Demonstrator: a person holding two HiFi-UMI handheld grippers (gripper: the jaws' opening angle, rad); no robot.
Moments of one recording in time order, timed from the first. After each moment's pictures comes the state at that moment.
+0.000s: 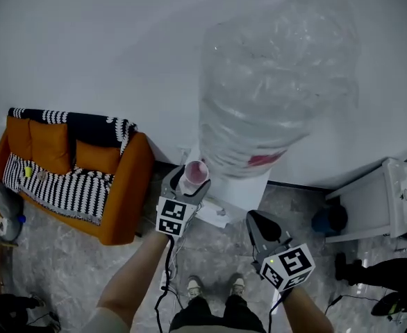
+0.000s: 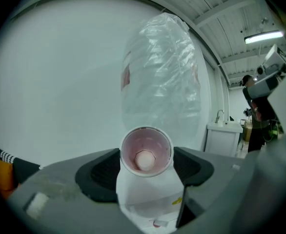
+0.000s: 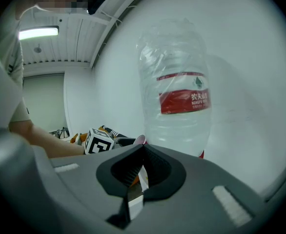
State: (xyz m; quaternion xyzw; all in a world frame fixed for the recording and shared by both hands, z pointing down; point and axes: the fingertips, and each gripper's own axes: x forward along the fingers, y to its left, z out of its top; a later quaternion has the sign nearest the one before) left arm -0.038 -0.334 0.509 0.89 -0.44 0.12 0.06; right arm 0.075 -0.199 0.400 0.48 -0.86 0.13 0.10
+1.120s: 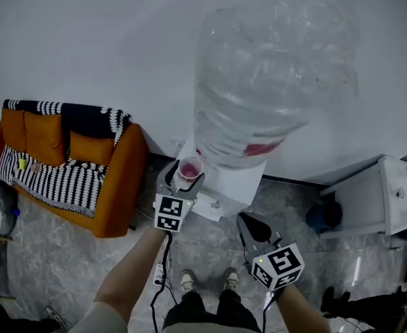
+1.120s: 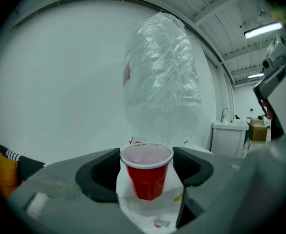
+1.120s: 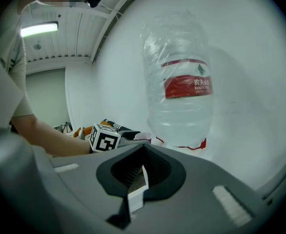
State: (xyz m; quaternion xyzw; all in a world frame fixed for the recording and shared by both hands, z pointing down) left arm -0.039 -0.329 0.529 0.88 -0.47 0.11 0.05; right arm 0.071 -0.177 0.433 0.46 -0.86 0.15 0.14
